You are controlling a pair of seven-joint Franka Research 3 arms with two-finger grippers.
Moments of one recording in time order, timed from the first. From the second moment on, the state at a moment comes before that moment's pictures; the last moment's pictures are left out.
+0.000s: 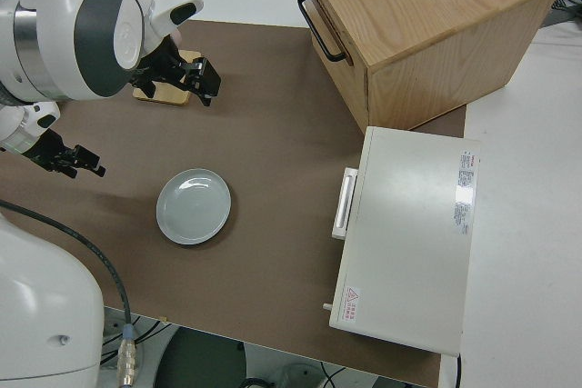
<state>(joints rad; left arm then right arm) -0.50 0.04 0.02 -2.19 -0.32 2.19 -0.35 -0.21 -0.06 0.37 -1.54 0.10 1.52 0.18</state>
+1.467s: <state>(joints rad) -0.35 -0.09 0.15 -1.74 -0.04 1.54 -0.20 -0.21 -0.06 0.37 -1.54 0.10 1.52 0.18</state>
